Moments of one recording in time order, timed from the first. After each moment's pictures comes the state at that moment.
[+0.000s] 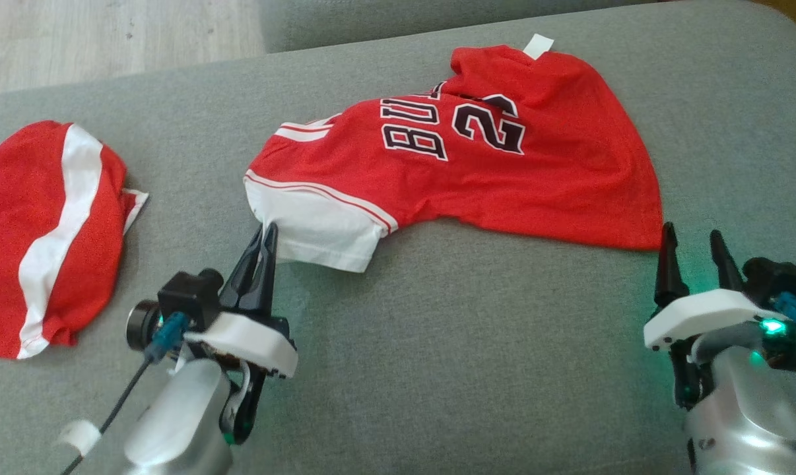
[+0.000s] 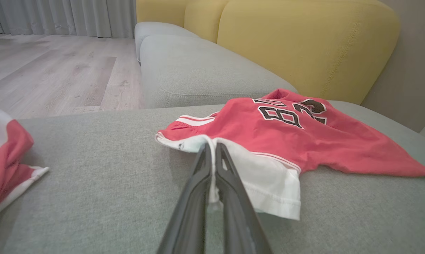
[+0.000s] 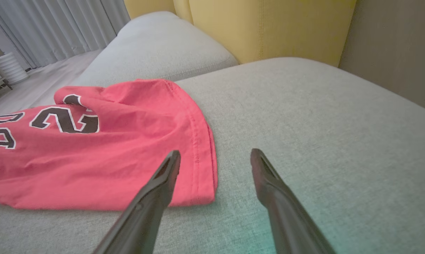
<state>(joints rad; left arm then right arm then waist) -0.41 0.20 -0.53 0.55 -0.51 -0.01 -0.25 -0.39 -0.05 -0.21 0.77 0.10 0.13 -0.25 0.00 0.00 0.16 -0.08</state>
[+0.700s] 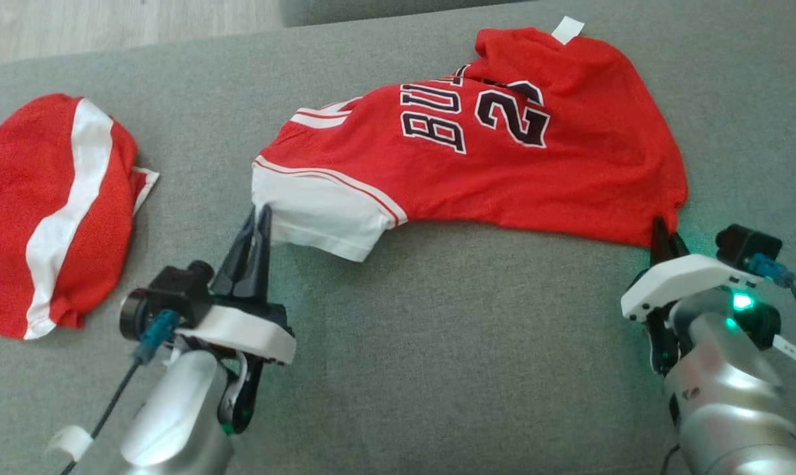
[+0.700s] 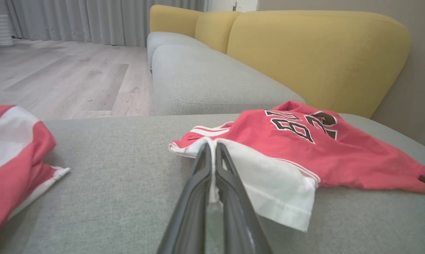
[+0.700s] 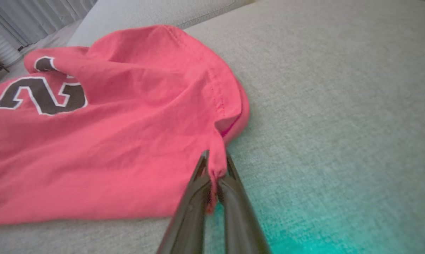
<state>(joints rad) -0.38 0.17 -0.43 0.47 -0.43 -0.03 -0.25 -0.63 -0.06 -0.20 1.16 0.15 0.13 -0.26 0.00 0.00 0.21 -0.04</state>
